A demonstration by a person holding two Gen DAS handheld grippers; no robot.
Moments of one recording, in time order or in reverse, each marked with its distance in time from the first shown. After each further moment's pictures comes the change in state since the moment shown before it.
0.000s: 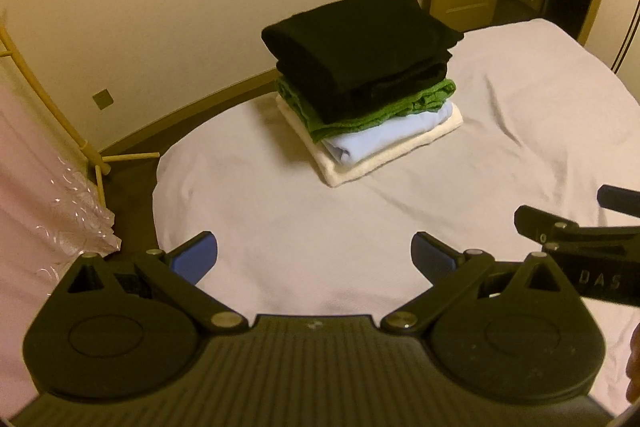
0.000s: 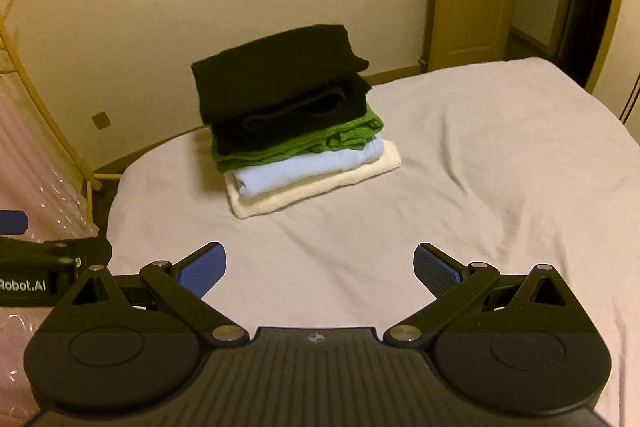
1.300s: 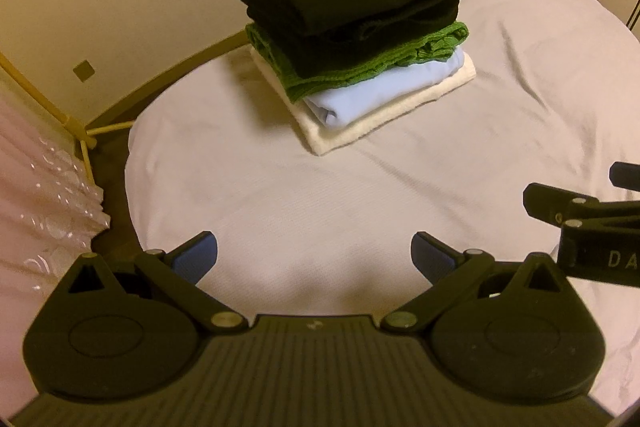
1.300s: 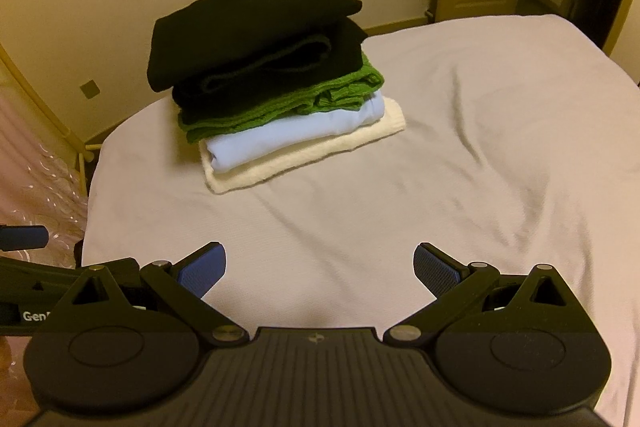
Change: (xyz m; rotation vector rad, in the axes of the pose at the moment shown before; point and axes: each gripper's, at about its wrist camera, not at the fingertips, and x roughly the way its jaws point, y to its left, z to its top) left arm 0.092 -0.025 0.013 0.045 0.129 0.023; right arm 0.078 -0.025 0.017 0.012 0.149 0.021
